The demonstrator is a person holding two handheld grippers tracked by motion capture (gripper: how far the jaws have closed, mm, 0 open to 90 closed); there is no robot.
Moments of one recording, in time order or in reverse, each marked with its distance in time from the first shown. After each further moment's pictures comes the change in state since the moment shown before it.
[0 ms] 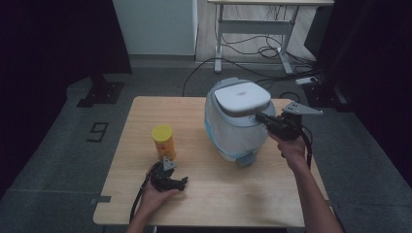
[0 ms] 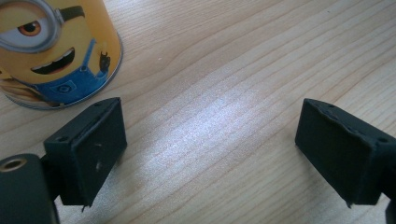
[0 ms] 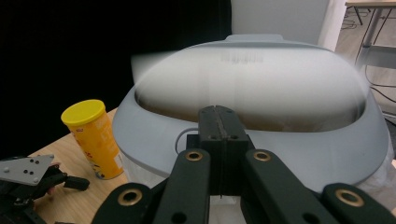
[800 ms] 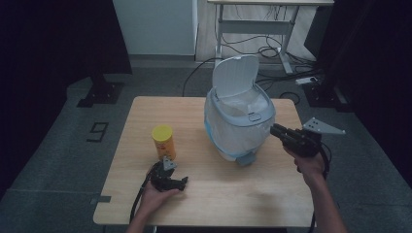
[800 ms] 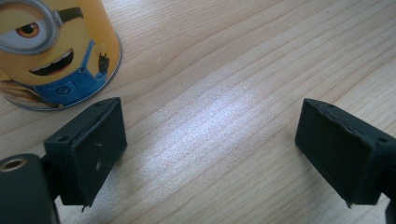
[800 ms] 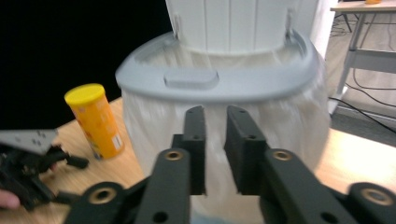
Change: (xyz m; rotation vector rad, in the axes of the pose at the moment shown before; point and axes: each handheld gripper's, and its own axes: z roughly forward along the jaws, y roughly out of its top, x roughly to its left) left arm 0.000 0.000 0.000 -0.001 -0.002 0.000; right arm -0.012 -0.039 -0.053 -0.033 -0.022 -0.008
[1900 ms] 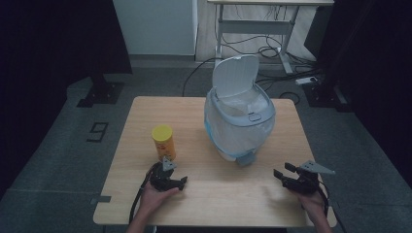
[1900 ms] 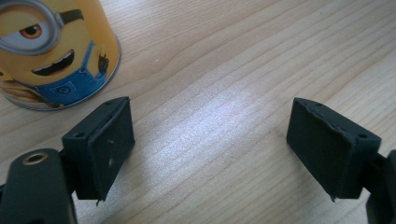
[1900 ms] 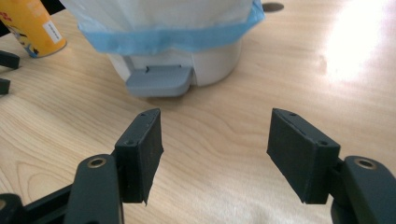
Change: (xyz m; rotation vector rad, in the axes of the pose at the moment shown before) left arm 0.000 -0.001 -0.004 -0.009 -0.012 0.012; right arm -0.024 -0.155 -0.016 0.205 -0.124 0.098
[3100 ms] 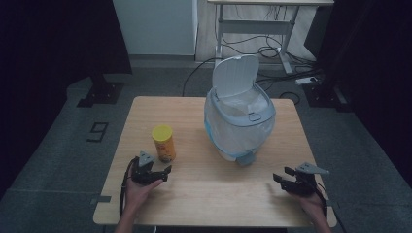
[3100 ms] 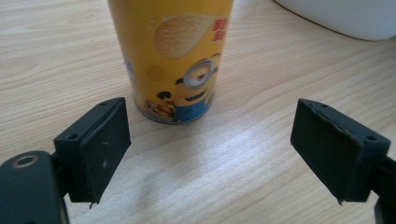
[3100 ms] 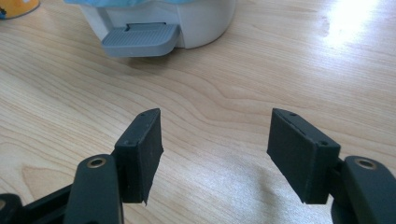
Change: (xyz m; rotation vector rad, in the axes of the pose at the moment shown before) left arm 0.046 -0.003 -0.041 -0.163 0.076 -0.122; right arm -0.006 -0.013 0.010 0.101 -0.028 -0.021
